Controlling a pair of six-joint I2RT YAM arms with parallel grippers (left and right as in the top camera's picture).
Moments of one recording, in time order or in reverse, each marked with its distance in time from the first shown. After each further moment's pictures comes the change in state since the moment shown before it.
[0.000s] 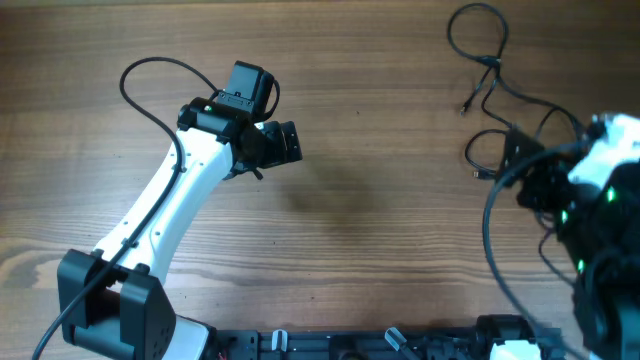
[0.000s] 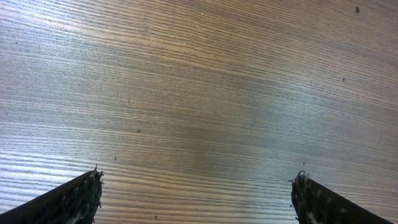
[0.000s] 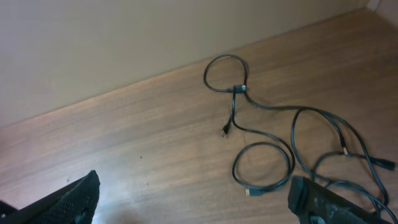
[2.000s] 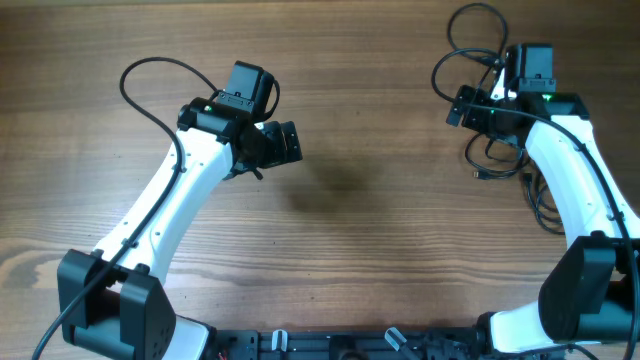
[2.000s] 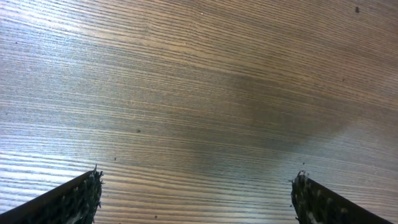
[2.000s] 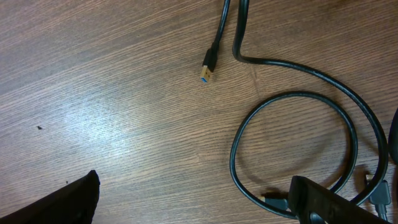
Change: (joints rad) left arm 0.000 0.000 0.000 0.000 0.000 0.000; right arm -0.031 0.901 0.096 0.176 -0.065 0.003
